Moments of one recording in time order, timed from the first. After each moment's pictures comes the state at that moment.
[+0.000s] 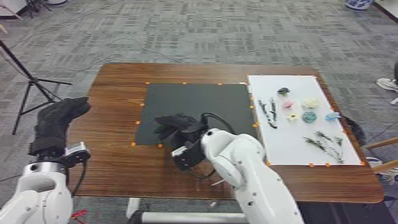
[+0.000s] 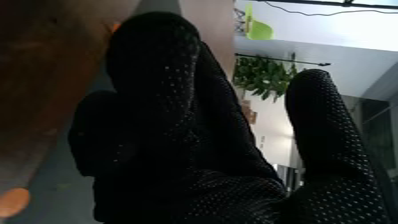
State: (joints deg) left arm 119.5 -52.0 -96.1 -112.6 53.0 24.0 16.1; right arm -84.9 -87.9 62.5 -100.5 -88.3 -17.0 34.2
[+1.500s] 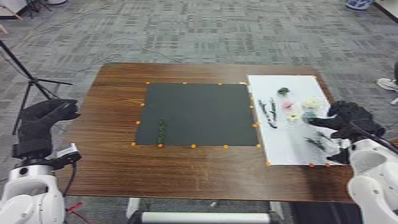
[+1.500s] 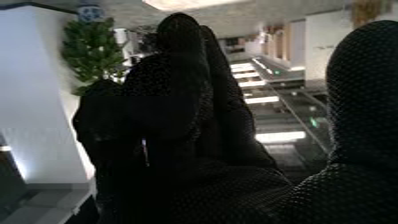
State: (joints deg) left arm 122.8 -51.4 -98.9 -114.4 60.1 30.2 16.7; right arm -110.4 -60.5 101.2 -115.3 -141.4 -9.4 18.3
